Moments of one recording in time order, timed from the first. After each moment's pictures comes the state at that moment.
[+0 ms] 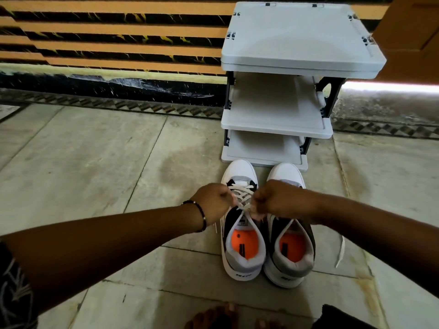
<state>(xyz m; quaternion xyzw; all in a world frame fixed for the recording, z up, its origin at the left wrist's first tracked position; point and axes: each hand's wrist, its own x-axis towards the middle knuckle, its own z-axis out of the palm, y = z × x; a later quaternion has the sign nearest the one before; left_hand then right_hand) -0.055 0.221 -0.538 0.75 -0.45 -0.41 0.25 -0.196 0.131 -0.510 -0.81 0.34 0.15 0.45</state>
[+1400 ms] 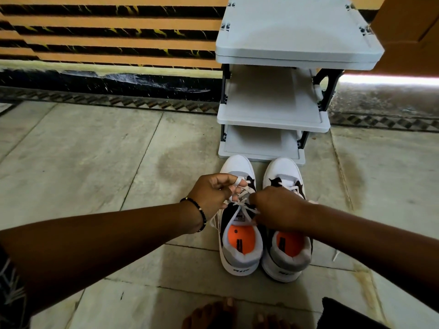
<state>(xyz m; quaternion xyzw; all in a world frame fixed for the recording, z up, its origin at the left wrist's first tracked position) -0.062 0.224 -0.541 0.67 -0.36 -0.48 0.44 -0.199 0.142 -0.534 -0.94 0.24 0.21 0.13</state>
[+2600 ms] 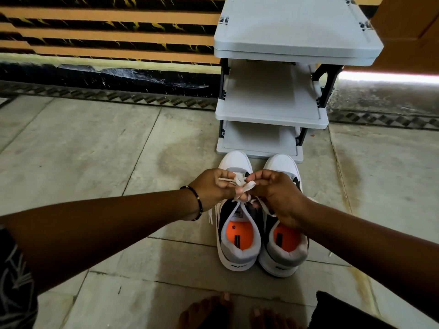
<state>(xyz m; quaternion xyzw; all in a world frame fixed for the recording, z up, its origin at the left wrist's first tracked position) -0.054 0.215 -0.547 0.63 -0.35 -0.56 0.40 -0.202 0.142 -0.547 -0.51 0.44 -0.15 0.72</state>
